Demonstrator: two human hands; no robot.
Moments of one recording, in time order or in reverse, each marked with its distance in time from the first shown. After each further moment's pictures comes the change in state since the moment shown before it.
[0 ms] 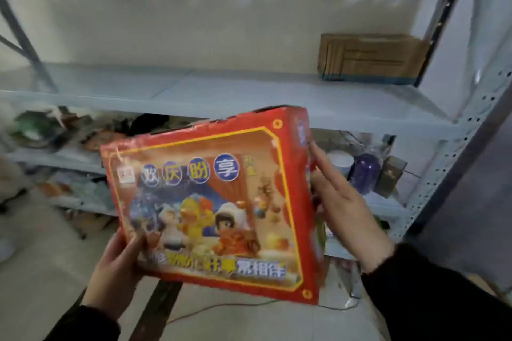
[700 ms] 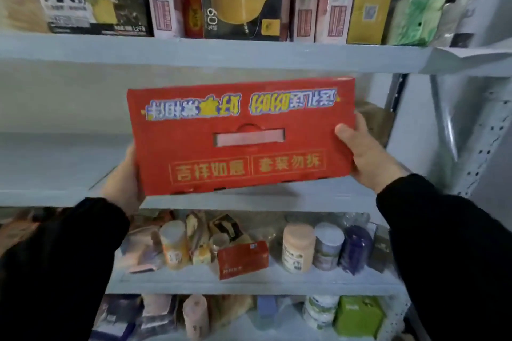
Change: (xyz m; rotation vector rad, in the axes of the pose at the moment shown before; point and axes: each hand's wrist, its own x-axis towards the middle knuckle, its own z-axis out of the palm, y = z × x) left_hand 0.345 0.132 0.175 0.368 -0.267 0.298; right_hand 0.271 -0.031 -0.099 0.175 0.212 -0.048
